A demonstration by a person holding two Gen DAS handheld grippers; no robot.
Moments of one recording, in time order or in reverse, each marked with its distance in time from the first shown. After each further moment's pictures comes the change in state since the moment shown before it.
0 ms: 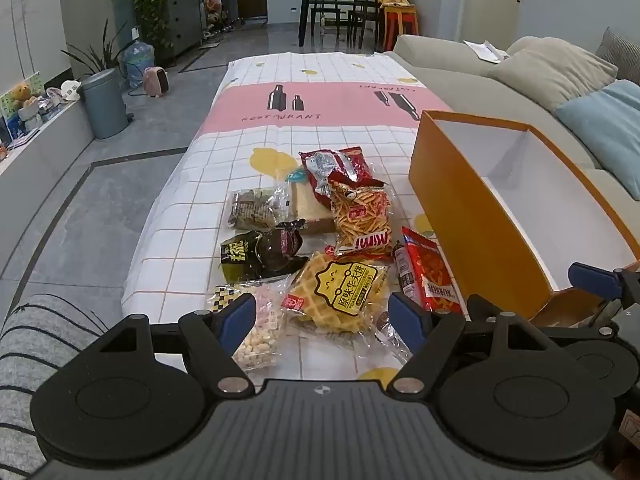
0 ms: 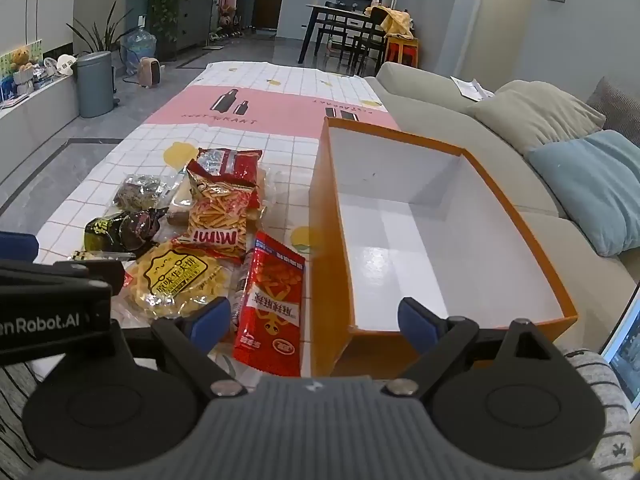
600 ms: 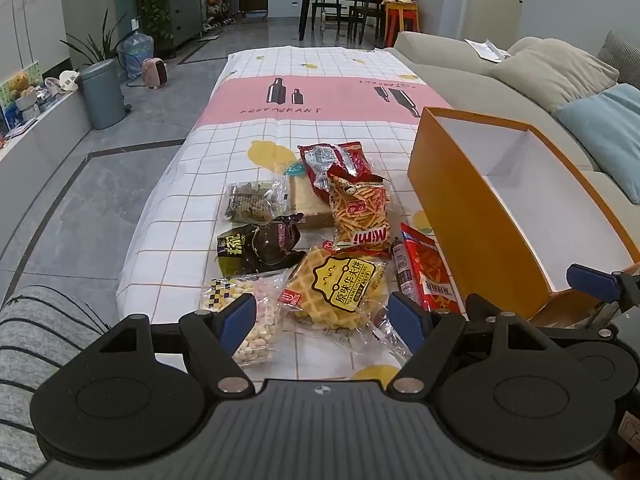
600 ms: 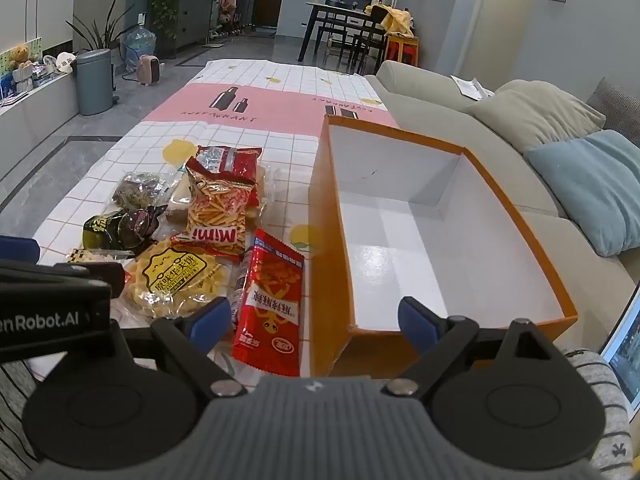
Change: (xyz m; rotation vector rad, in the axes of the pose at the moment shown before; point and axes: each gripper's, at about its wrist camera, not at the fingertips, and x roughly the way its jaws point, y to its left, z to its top) left arm 0.004 0.001 -0.002 -0.014 0.015 -0.010; right arm 0.000 0.000 0.000 -0.003 0.011 0.000
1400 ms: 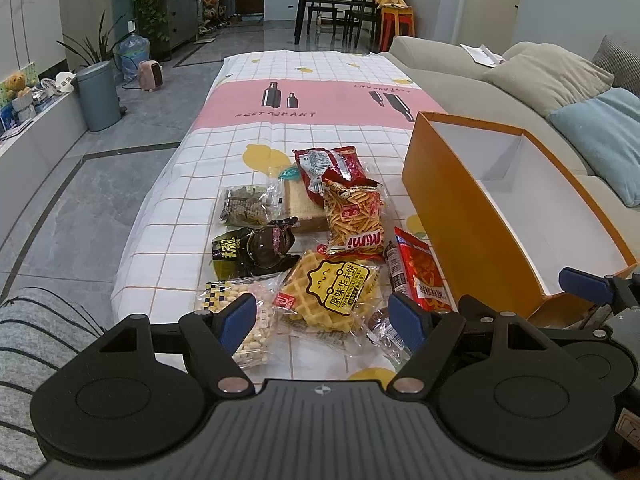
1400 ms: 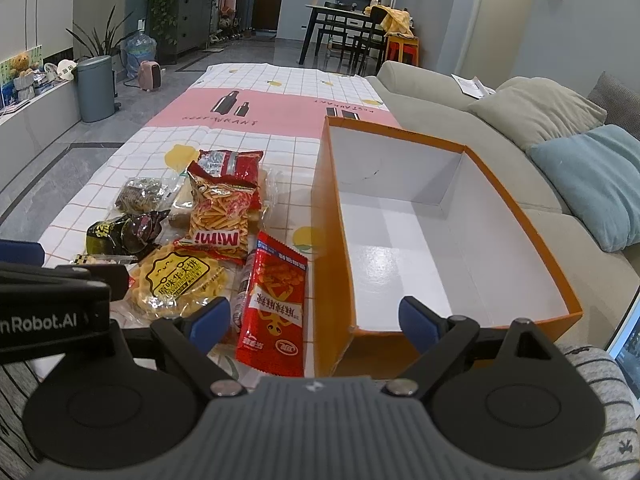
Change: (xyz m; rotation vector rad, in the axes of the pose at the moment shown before) left arm -0.002 -0.002 0.001 -0.004 -0.012 -0.018; right arm 0.000 -0.003 -0.001 0.023 -0.009 0.019
